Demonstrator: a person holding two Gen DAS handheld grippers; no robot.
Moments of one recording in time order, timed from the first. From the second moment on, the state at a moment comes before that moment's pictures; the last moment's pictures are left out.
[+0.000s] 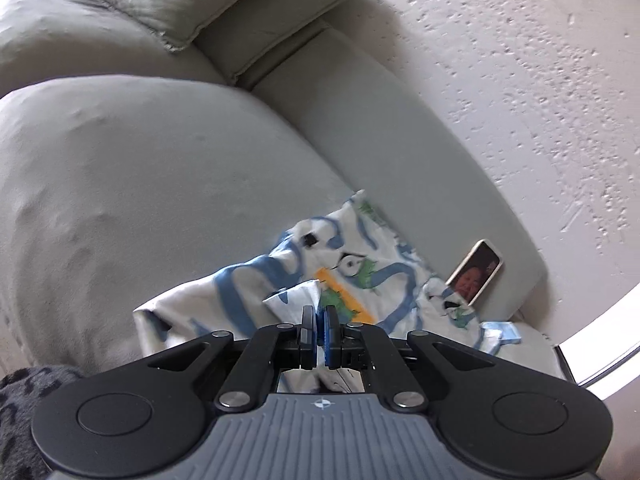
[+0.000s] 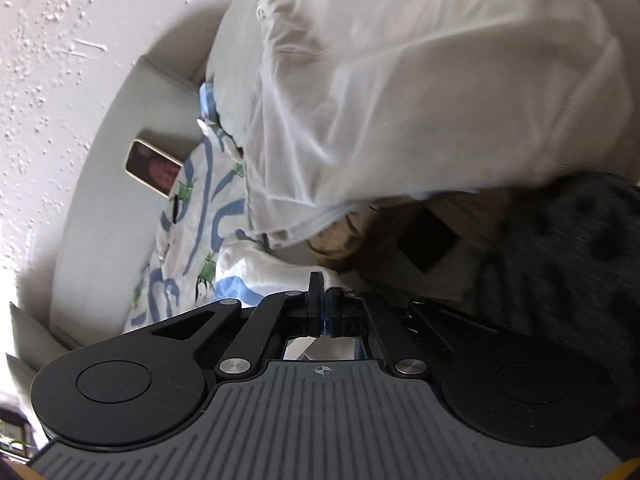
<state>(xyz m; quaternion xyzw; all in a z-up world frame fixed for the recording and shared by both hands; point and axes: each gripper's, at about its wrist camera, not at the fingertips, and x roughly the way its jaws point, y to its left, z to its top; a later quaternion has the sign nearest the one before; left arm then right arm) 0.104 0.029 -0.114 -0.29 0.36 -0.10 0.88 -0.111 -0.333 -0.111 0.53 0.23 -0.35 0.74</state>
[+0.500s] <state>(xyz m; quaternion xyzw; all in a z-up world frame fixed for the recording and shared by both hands) 0.088 0.052 -0.098 -0.21 0.42 -0.10 0.88 -0.102 -0.291 -0.077 0.48 0.35 -0.27 0.76</state>
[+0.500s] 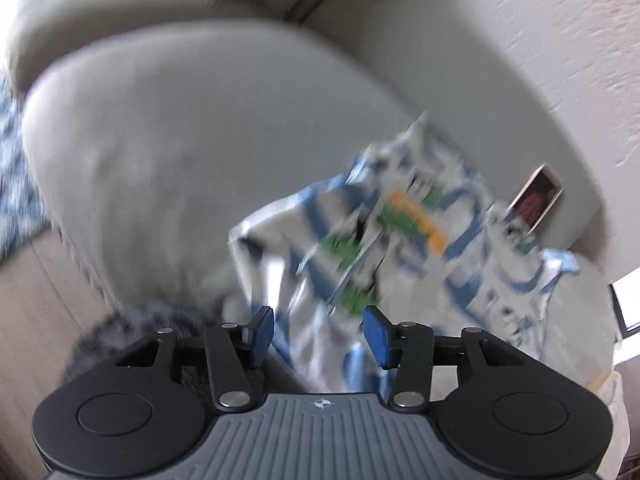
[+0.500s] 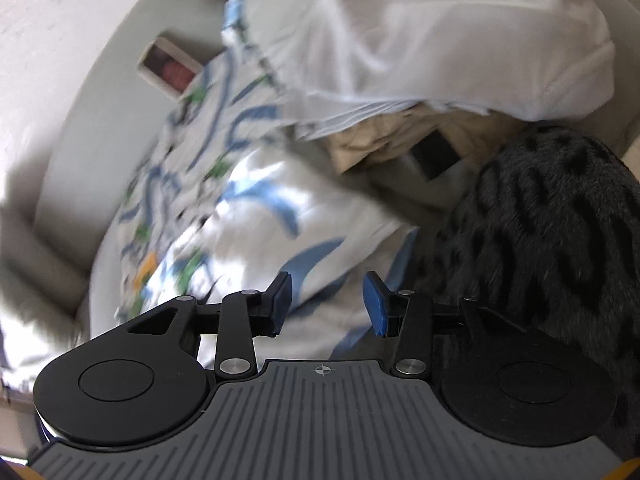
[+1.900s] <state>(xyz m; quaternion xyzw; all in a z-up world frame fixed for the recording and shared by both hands) 0.201 -0.030 -0.121 0.04 0.38 -0.19 0.90 -0.028 -0.333 -0.069 0.41 0.30 -0.25 0.82</state>
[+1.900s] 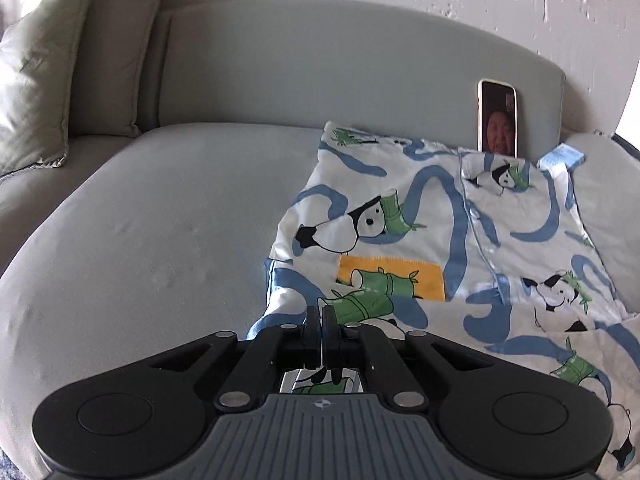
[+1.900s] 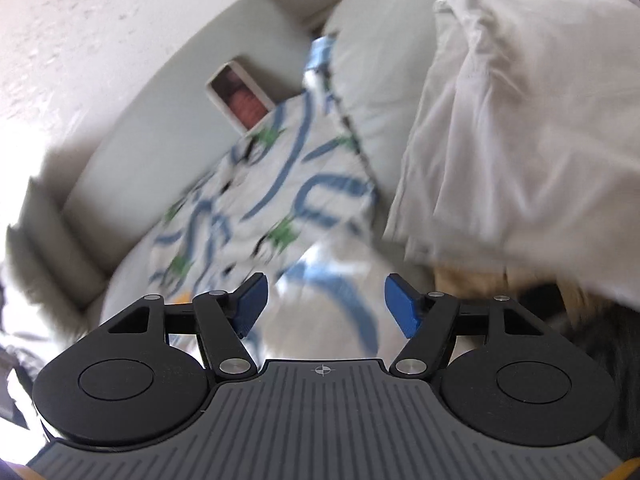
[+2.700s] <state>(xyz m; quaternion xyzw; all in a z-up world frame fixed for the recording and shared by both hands) 0.213 -0.036 -0.130 0.04 0.37 -0.18 0.91 0.060 -0.355 -0.117 0.25 0.37 -0.34 0.83</state>
